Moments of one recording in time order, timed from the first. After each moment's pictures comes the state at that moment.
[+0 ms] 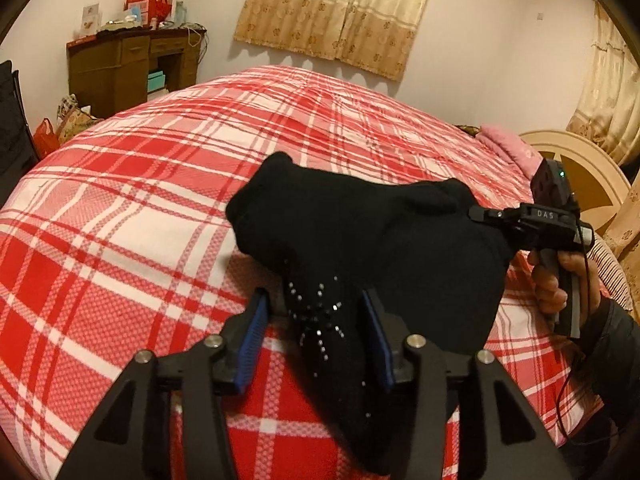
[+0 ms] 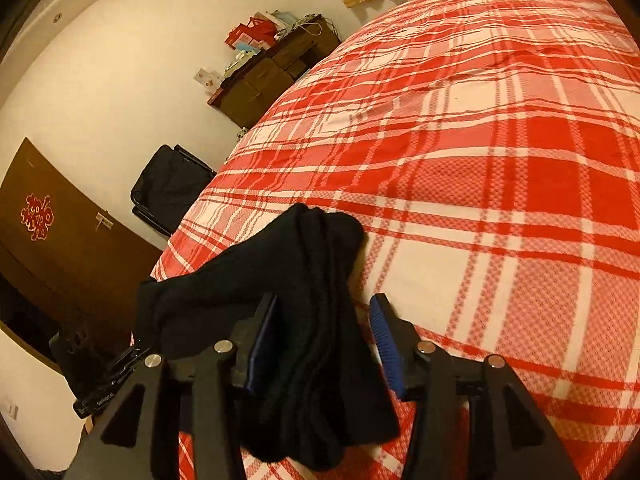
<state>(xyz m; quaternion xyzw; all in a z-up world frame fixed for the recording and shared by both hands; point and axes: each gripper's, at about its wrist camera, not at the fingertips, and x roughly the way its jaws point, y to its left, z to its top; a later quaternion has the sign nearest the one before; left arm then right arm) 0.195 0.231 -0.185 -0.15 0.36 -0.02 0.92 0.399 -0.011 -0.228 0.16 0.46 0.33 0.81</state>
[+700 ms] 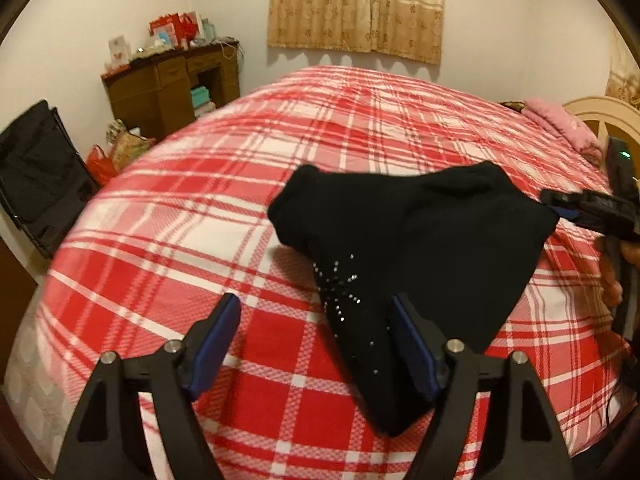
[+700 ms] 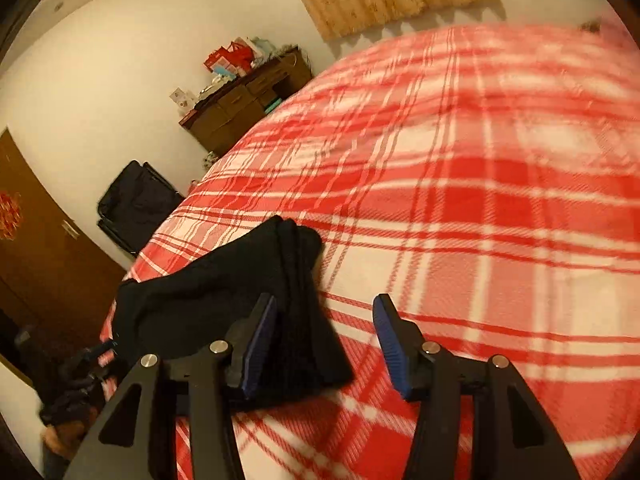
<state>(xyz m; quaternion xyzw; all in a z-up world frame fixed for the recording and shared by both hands) 0.176 0.212 -0.159 -0.06 0.38 0.09 0.92 0.344 -0.044 -0.186 0.10 0.40 0.24 0.88</state>
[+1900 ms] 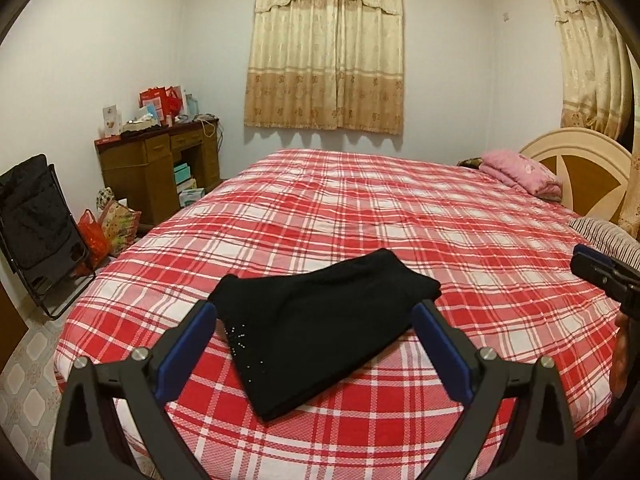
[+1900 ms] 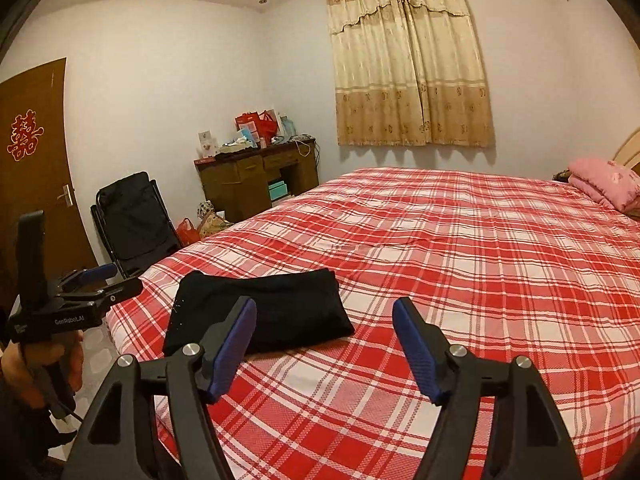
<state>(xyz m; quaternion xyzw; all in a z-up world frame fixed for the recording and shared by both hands) 0.121 0.132 -0.070 -0.05 0.25 0.05 0.97 0.136 -0.062 -0.068 -0.01 0.21 0.21 0.95</state>
